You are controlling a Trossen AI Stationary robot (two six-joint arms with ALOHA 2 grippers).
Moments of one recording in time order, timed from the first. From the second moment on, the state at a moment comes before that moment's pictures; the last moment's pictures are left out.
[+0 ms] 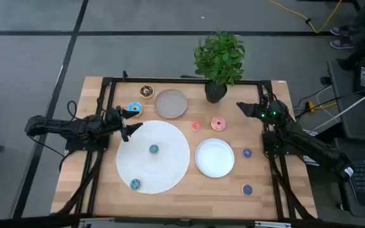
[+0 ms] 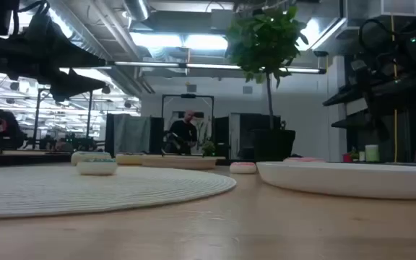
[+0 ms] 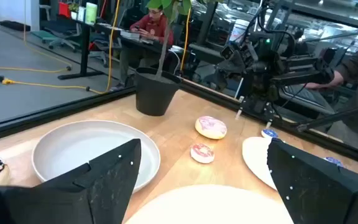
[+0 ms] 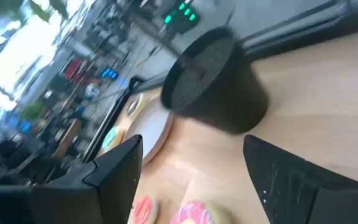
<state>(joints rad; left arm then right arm) -0.04 0.11 0.01 0.07 -0.43 -0.33 -0.81 0.29 0.01 0.07 -0.20 0.82</state>
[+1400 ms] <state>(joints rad) -0.04 0.11 0.01 0.07 -0.48 -0.40 -0.45 1.20 0.54 -0.28 -0.20 0.12</state>
